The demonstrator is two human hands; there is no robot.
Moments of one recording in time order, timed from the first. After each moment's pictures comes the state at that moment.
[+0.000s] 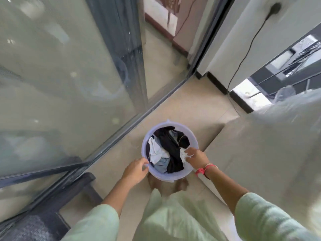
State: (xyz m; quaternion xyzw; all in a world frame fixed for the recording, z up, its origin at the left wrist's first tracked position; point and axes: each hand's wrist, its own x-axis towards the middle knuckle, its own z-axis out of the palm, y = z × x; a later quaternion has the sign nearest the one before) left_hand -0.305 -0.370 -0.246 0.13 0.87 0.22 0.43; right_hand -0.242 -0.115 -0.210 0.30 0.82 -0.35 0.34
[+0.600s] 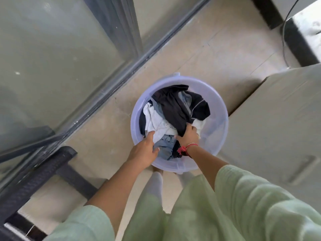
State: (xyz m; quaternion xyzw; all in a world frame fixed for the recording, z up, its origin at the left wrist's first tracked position) left_hand -0.300 -0.325 -0.480 0.12 0.83 0.20 0.50; right_hand -0.249 -0.153 -0.544 0.44 0.77 -0.30 0.35
